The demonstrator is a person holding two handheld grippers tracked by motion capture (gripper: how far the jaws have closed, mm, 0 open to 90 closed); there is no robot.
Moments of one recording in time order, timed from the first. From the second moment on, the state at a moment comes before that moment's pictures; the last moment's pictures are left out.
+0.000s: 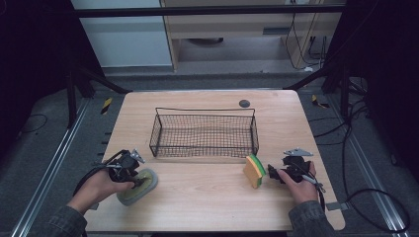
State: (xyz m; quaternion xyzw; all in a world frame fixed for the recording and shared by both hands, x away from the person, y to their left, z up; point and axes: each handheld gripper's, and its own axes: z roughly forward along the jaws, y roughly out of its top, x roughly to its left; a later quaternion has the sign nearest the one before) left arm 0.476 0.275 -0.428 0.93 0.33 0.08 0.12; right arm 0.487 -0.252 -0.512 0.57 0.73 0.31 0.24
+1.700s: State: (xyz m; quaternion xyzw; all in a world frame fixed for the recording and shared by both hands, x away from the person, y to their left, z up) left arm 0.461 0.265 -0.375 0.93 0.27 0.19 0.16; right arm 0.487 -0.252 -0.513 0.56 0.73 0.31 0.24
